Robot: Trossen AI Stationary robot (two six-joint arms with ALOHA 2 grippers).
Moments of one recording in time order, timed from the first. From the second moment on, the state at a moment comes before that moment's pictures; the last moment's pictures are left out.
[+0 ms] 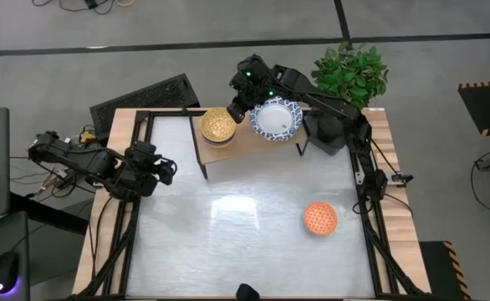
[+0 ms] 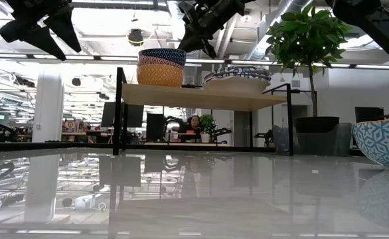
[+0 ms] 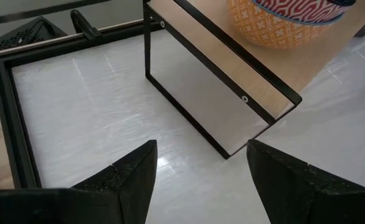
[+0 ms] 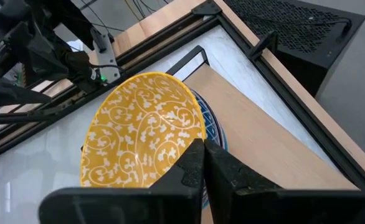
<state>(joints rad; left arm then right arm) -0.35 0.84 0.91 -1.21 -0.79 -1.31 -0.45 2.12 2.33 -0.91 -0.26 0.21</state>
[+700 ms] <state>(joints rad) -0.35 0.84 0.91 -1.21 -0.79 -1.31 -0.44 2.16 2.36 -0.90 -0.28 0.20</state>
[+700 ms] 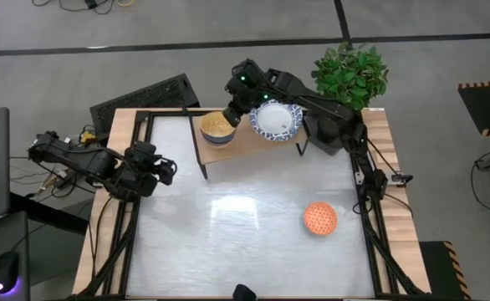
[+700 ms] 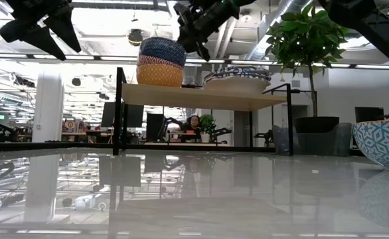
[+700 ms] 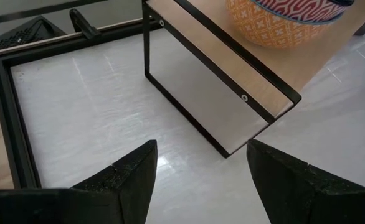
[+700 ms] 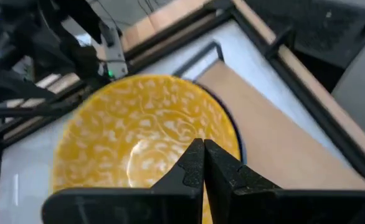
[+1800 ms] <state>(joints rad) -0.35 0.84 0.91 -1.22 -0.81 -1.30 -0.28 2.17 2.35 -0.63 -0.25 0.13</state>
